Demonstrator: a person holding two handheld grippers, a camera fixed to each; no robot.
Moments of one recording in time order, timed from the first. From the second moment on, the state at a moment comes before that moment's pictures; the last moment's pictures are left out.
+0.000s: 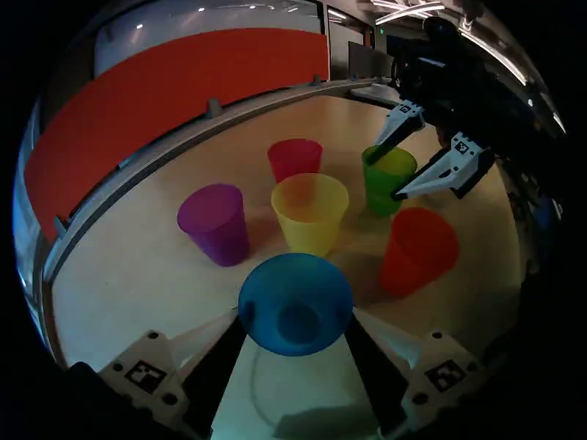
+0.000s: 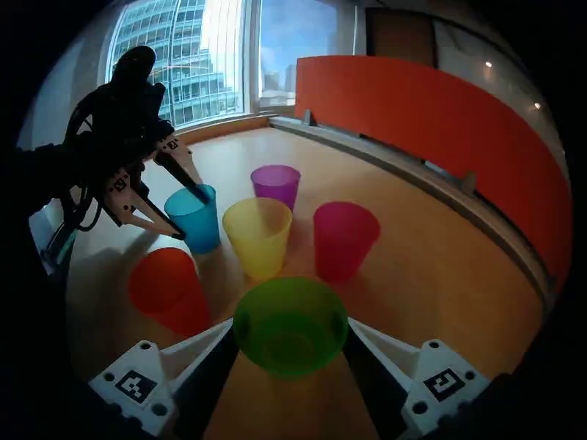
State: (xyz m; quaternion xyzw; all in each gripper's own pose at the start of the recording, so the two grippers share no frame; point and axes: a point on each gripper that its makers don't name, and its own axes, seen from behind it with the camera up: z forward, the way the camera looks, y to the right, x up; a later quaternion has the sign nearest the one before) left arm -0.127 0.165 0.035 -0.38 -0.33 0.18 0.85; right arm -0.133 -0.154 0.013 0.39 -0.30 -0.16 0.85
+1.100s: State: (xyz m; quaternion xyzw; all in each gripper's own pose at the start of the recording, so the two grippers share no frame) left arm -0.140 0.150 0.024 -0.35 -0.34 0.21 0.85; right arm -0.139 -0.151 0.006 0.39 -0.30 -0.16 0.86
